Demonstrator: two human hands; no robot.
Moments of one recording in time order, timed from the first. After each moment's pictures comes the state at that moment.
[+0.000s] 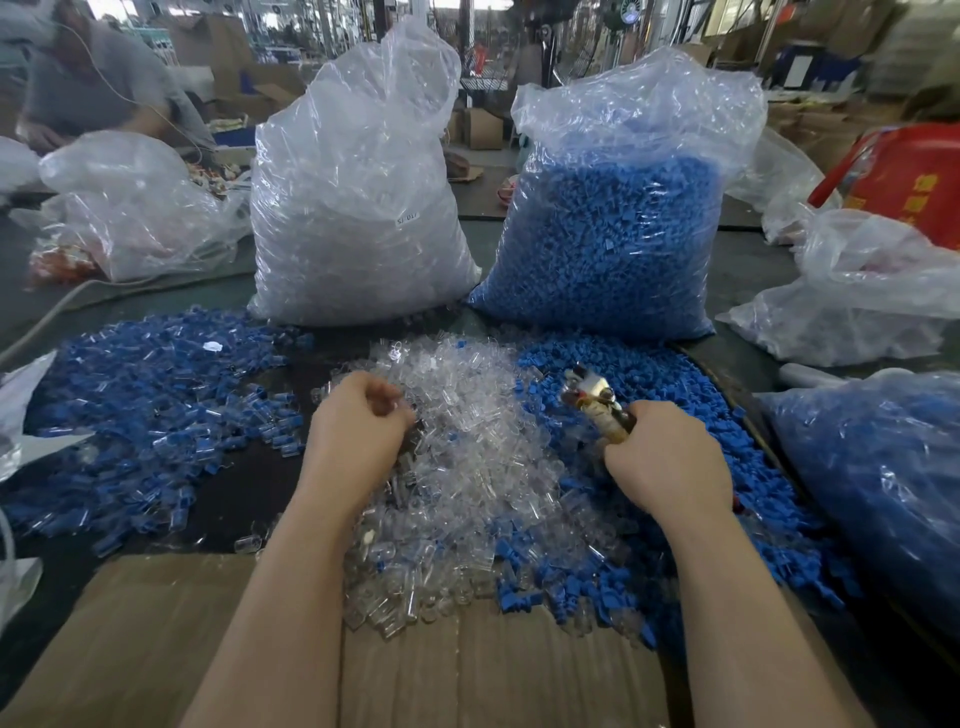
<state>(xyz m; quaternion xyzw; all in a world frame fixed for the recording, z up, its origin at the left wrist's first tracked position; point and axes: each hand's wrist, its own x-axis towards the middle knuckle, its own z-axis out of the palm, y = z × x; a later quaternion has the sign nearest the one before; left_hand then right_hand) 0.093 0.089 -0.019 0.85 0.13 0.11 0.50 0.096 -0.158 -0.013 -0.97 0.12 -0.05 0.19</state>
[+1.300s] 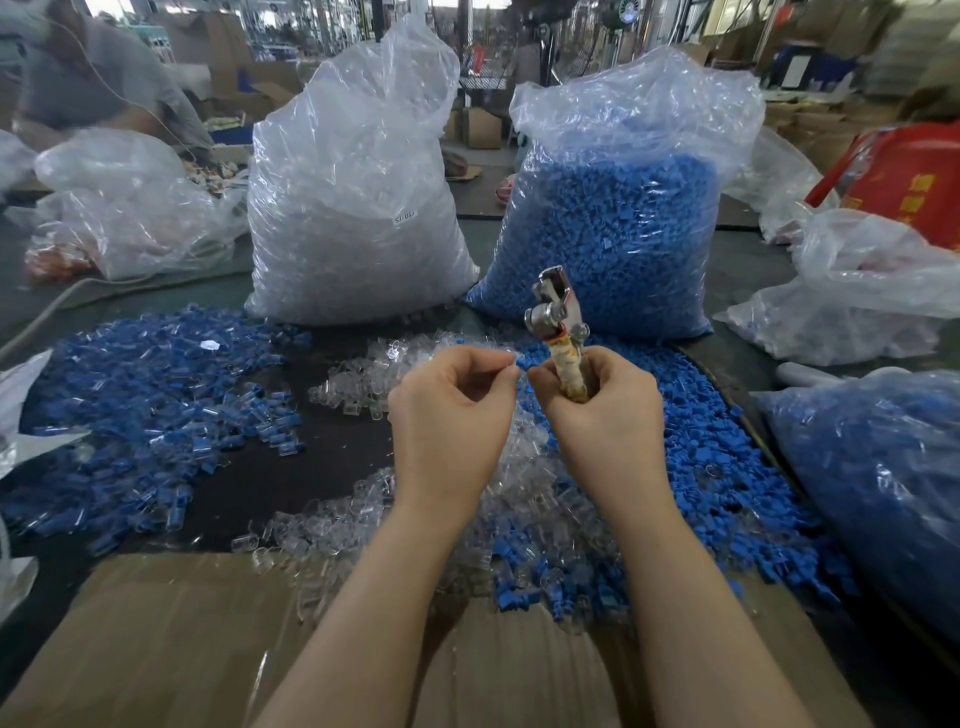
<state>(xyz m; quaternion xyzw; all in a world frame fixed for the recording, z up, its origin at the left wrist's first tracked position) 0.075 0.011 0.005 0.76 -0.01 0.29 0.58 0.087 -0.111 0.004 -0.83 -0.01 -0.21 0.52</state>
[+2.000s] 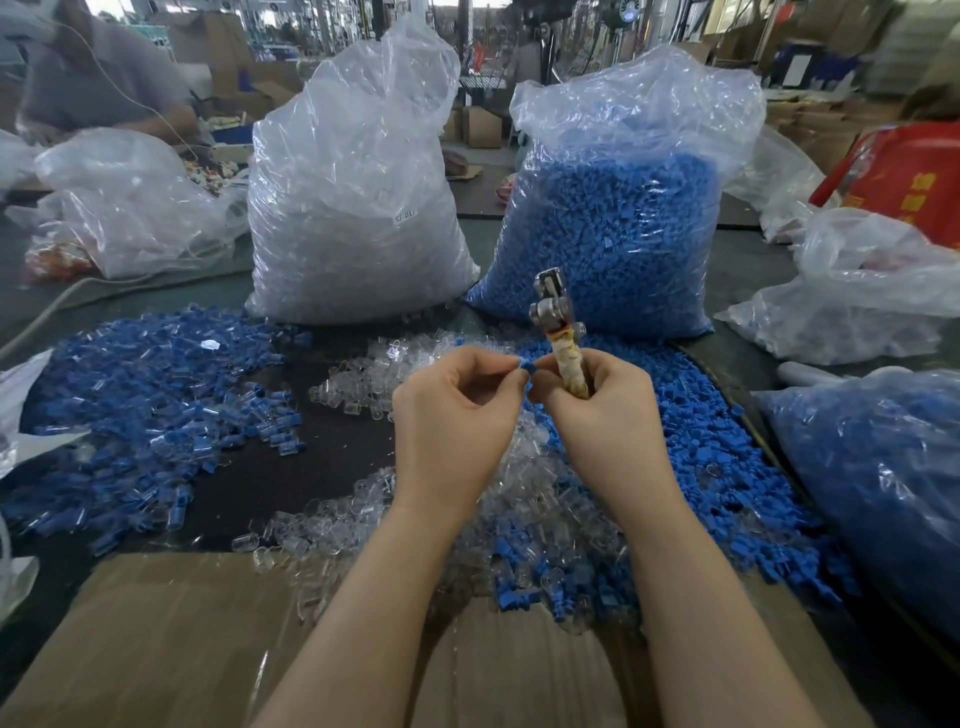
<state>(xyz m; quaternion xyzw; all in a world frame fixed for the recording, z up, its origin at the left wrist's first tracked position) 0.076 0.011 0.004 0.76 -0.04 0.28 0.58 0.086 -0.111 0.011 -0.80 -0.03 -0.14 0.58</state>
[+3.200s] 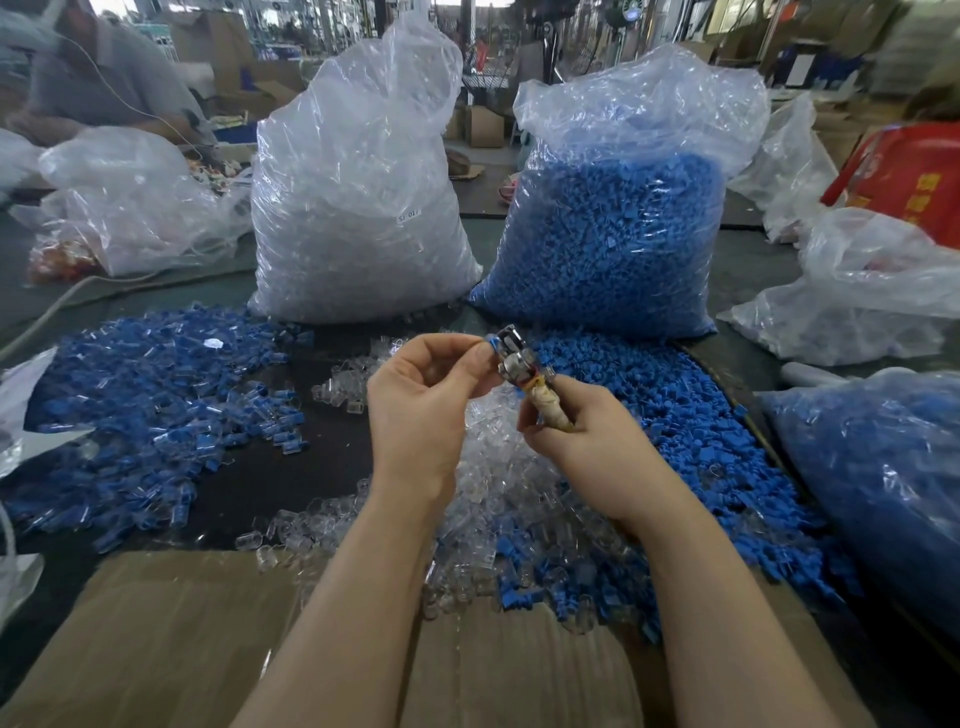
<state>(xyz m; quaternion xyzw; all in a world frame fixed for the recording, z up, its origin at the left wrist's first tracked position) 0.080 0.023 0.011 0.58 0.00 0.20 0.79 0.085 -0.126 0.001 -0.86 -0.14 0.01 0.49</state>
